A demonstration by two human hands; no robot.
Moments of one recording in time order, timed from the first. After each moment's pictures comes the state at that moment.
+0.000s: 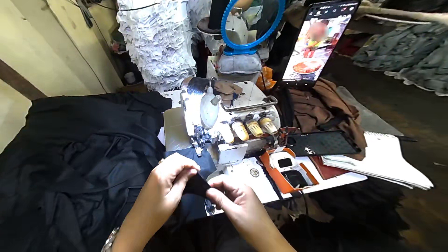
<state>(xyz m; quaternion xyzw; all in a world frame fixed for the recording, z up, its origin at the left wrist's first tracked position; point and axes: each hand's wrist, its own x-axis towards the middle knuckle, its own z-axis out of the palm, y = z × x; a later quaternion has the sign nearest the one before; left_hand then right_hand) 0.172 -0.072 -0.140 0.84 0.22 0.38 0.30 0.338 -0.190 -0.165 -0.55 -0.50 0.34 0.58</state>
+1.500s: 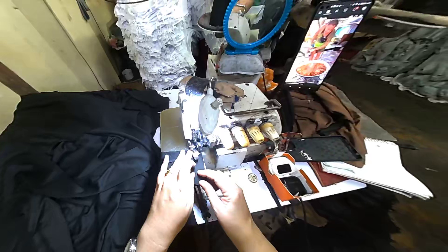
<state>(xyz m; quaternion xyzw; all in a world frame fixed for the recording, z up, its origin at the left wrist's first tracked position) 0.201 -0.092 -0.191 0.87 0.36 0.33 0.07 0.338 -0.163 -0.213 -0.61 -0.56 0.11 0.55</state>
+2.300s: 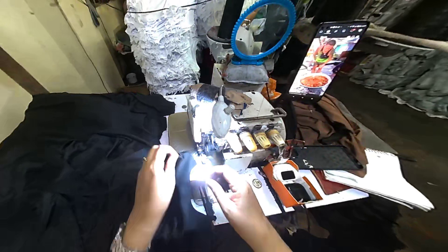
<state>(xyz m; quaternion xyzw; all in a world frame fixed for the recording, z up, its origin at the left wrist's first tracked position) 0.175 -0.056 -0.158 0.78 0.45 0.41 0.11 0.339 -0.158 -0.173 -0.60 -0.58 0.16 0.53</state>
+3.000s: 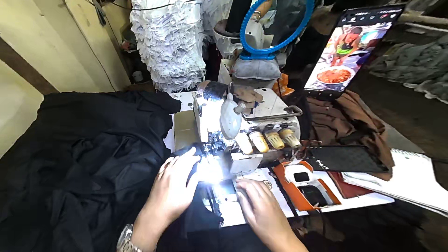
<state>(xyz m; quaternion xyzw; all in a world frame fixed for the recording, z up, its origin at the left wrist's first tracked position) 0.175 -0.056 -0.175 0.89 0.37 0.23 0.13 0.390 -0.192 -0.245 -0.68 -0.64 -0.06 0.34</state>
